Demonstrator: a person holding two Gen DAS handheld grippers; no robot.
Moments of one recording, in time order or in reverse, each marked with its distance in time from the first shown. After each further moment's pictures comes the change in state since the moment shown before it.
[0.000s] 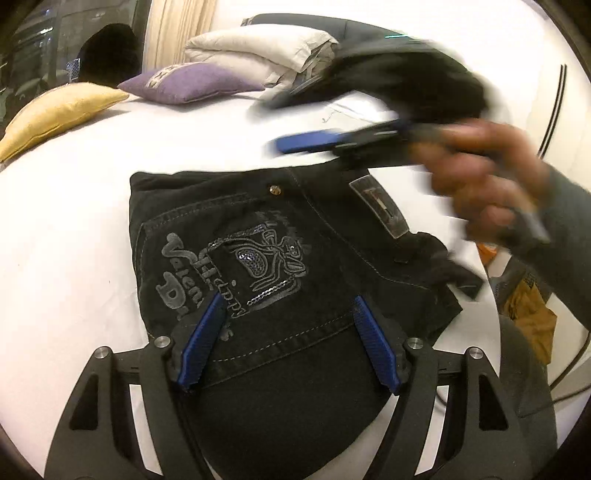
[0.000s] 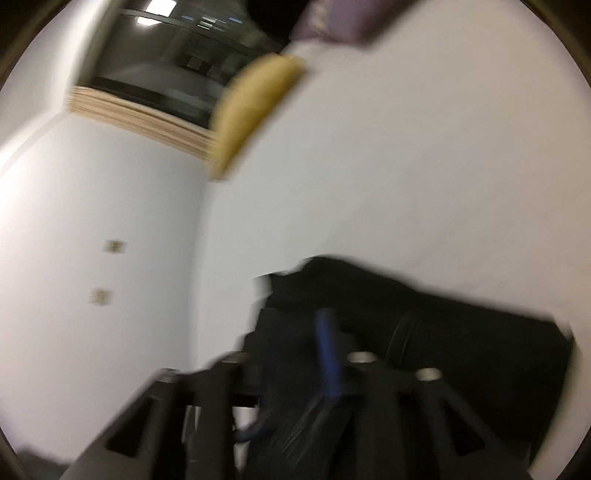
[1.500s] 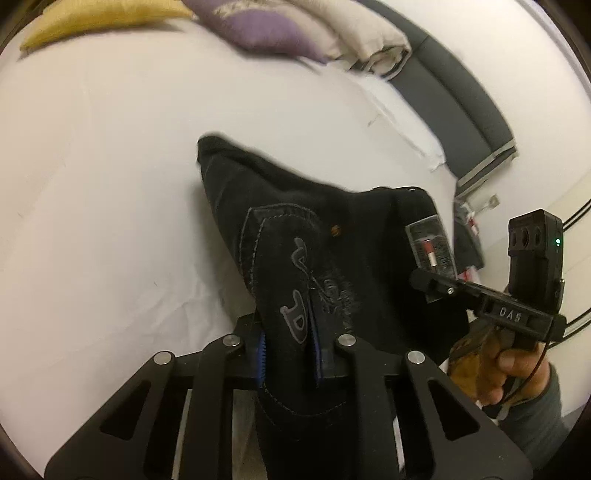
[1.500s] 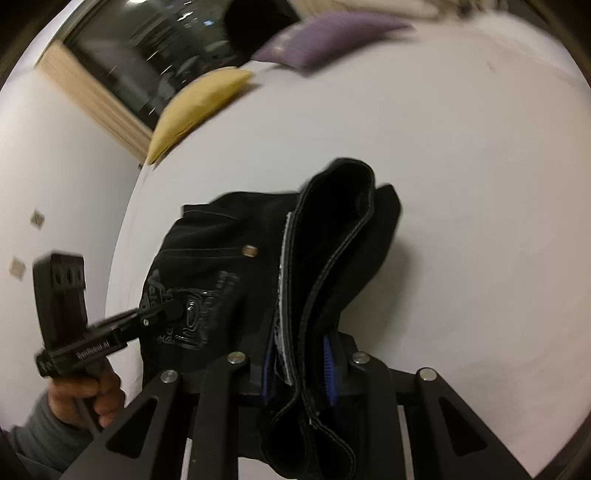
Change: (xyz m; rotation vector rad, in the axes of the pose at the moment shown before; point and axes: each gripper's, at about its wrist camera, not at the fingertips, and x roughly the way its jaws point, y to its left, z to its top) left arm -0.030 0.107 0.051 -0.389 0.151 -0.115; right arm -0.047 0.038 -0.082 -0.140 -0.046 -0.533
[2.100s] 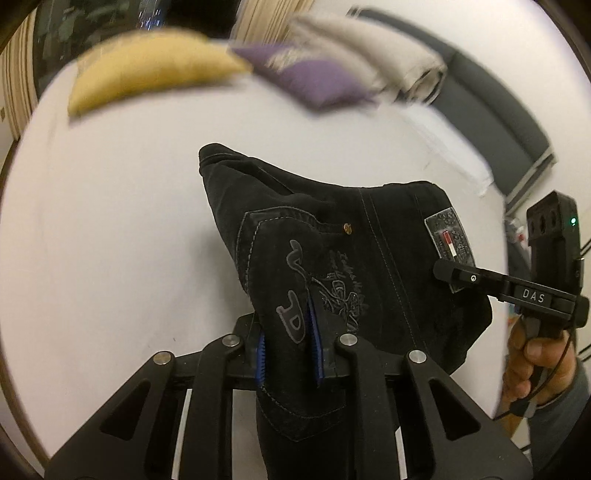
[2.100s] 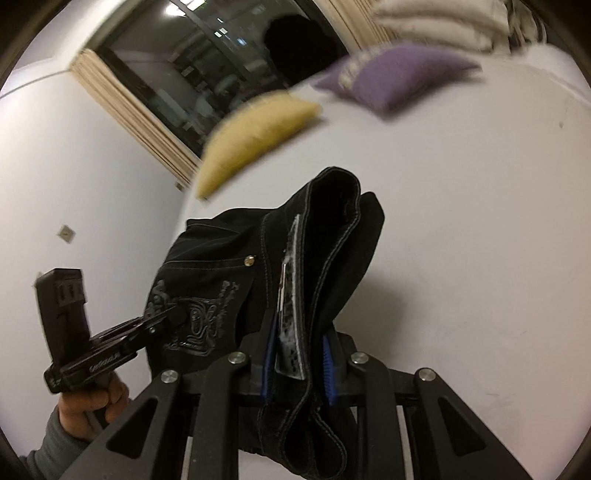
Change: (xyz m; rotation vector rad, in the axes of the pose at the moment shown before) left arm -0.041 0.098 0.064 0.042 -0.052 0.245; right arm 0.078 0.057 0.081 0.015 -0.018 0.103
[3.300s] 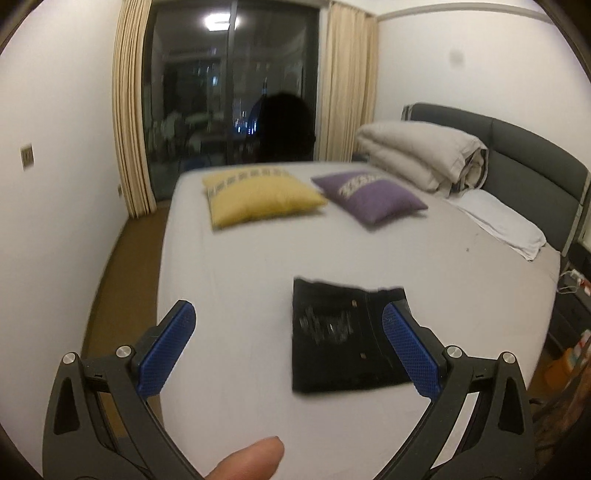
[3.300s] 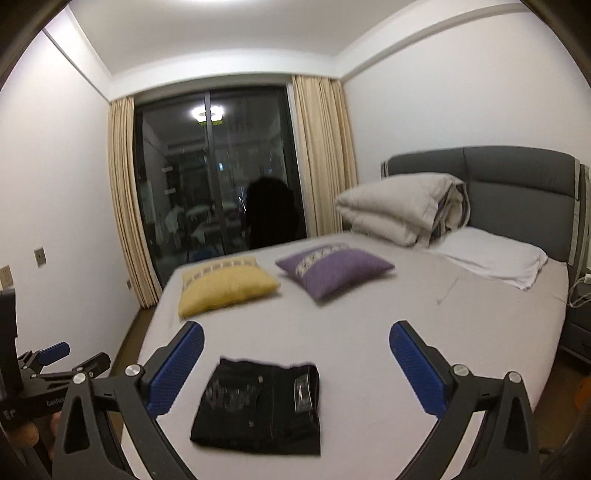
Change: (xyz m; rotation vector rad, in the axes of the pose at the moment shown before) left arm -0.283 -0.128 -0.099 -0.031 -0.472 0.408; right arm -0.285 0.149 -0.127 -0.267 -0.702 -0.348
